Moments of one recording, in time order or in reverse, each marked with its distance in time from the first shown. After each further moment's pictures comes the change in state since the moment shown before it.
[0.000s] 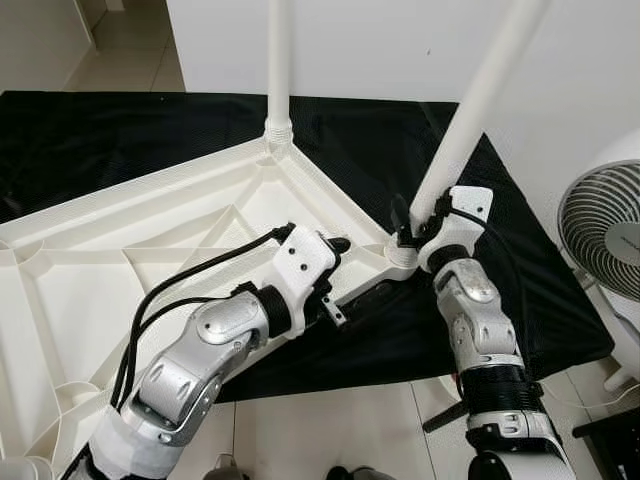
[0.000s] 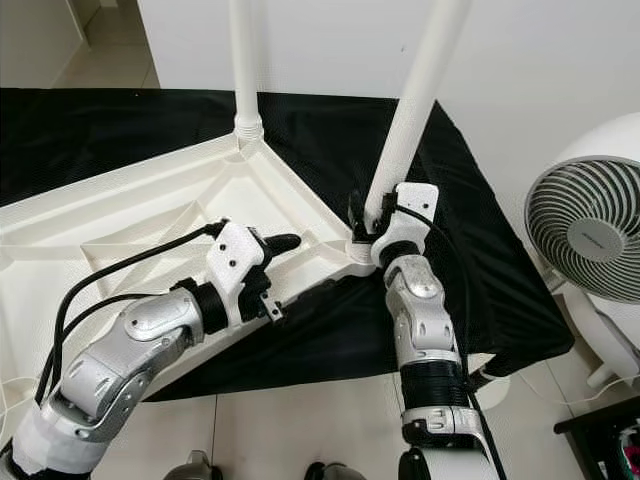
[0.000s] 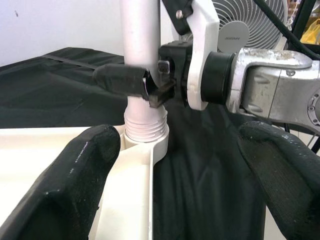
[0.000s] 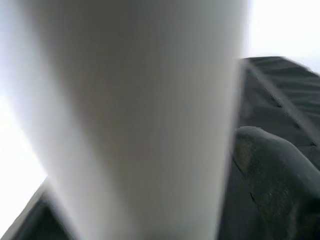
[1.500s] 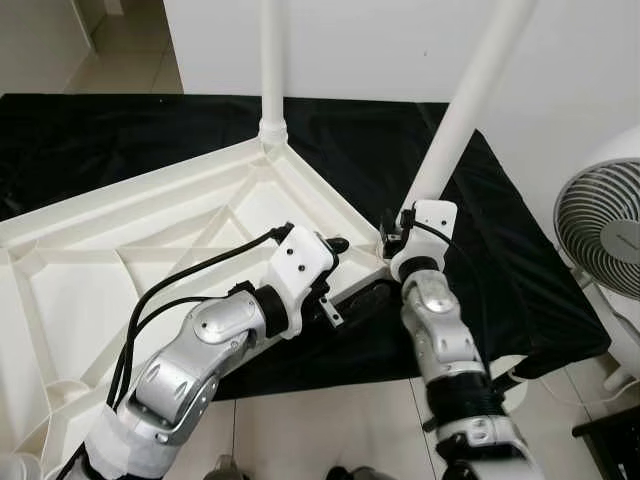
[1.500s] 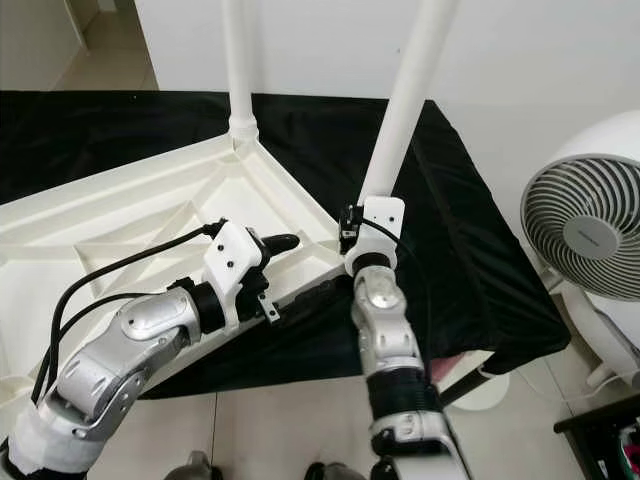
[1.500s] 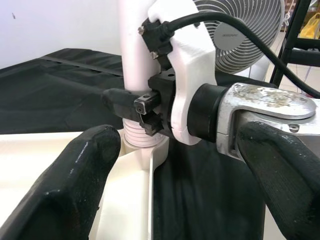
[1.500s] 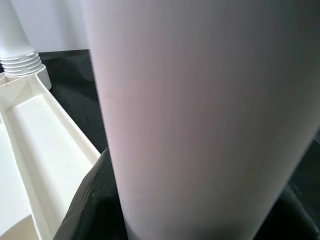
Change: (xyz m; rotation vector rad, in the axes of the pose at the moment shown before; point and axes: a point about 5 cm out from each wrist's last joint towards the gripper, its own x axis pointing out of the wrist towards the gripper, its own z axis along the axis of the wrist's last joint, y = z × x) left arm -0.003 0.003 -0.001 0.018 0.013 0.006; right arm -0.006 0.037 -0.019 0.010 0.031 -0.282
